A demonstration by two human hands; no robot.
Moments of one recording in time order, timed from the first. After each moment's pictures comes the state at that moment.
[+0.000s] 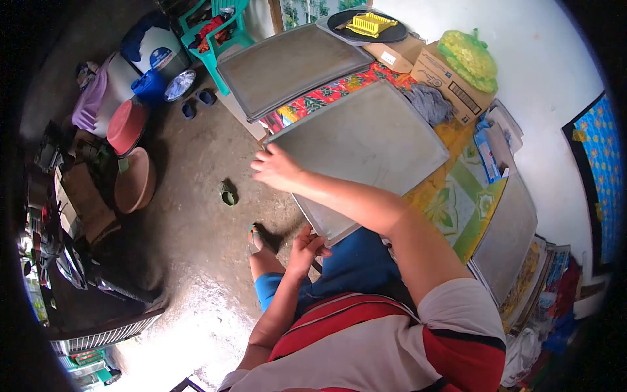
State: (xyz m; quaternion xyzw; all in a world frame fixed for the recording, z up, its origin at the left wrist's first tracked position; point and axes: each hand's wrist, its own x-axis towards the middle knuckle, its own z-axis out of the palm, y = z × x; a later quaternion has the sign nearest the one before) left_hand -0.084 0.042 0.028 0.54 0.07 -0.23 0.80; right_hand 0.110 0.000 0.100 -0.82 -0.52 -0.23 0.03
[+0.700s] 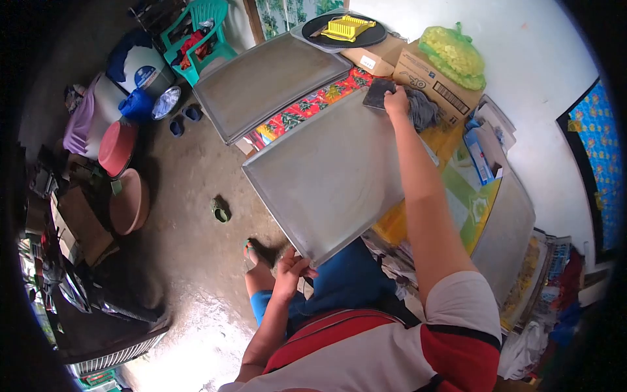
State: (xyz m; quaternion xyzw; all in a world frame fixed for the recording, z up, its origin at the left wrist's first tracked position) left_hand -0.082 0.044 0.034 0.52 0.10 -0.24 0.81; right_hand 0.305 -0.347 0.064 -0.85 0.28 -0.21 0.40
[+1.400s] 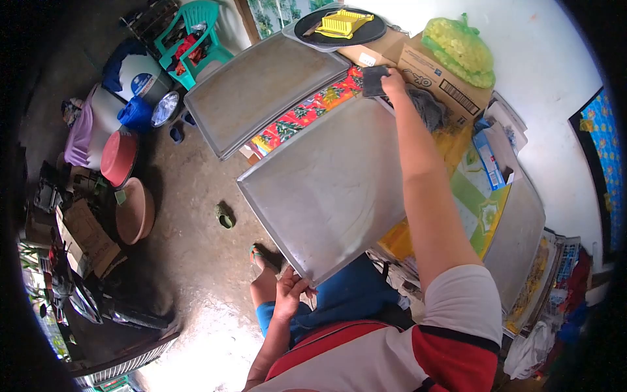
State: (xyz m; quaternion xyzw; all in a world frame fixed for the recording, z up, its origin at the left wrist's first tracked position) left_hand -0.083 0.048 0.034 0.55 0.09 -0.23 0.80; right_hand 0.410 -0.395 0.027 -0.88 0.21 -0.16 0.39
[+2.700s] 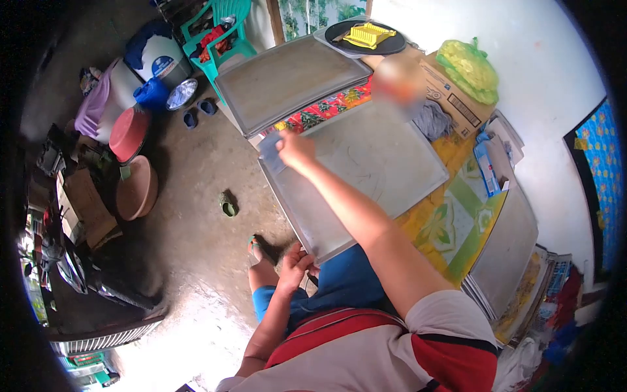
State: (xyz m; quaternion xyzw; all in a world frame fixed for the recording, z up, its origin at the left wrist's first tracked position) left_hand -0.083 0.053 0.018 0.55 0.07 -0.21 0.80; right_hand 0.199 -0.032 0.077 -0.94 -0.04 -0.01 0.33
